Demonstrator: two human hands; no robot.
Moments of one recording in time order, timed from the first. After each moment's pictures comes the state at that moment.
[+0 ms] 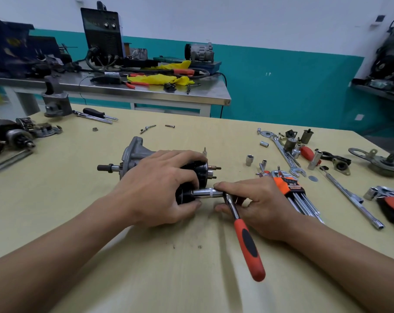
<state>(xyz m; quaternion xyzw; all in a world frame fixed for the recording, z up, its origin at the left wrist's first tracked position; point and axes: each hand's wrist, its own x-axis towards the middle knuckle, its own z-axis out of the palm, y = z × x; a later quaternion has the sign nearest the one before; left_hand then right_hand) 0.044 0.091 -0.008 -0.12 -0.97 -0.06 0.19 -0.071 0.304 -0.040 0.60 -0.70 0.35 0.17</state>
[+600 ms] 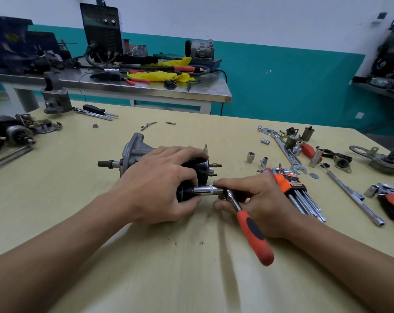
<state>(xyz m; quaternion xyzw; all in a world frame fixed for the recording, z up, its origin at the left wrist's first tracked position) 0.045 0.090 -0.008 -0.12 -0.97 -0.05 0.19 -0.069 0.301 -0.049 0.53 -0.71 0.46 0.06</state>
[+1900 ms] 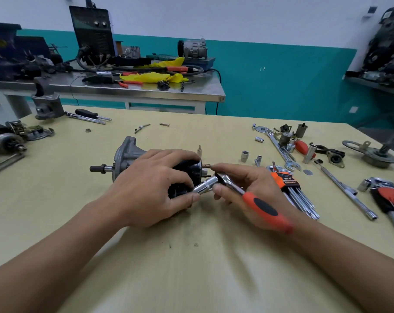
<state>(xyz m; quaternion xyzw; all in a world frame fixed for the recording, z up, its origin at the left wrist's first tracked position) 0.044 0.089 -0.009 -0.11 -0.97 -0.08 0.19 -0.055 0.299 -0.033 0.41 -0.70 0.58 -0.06</state>
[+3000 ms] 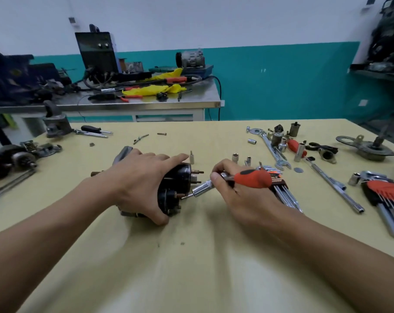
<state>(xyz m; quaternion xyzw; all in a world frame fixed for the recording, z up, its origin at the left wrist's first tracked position) 0.023 0.093 0.028 -0.03 -0.99 0.11 -0.03 -0.062 0.315 -0.031 0.41 -0.81 0.42 0.08</state>
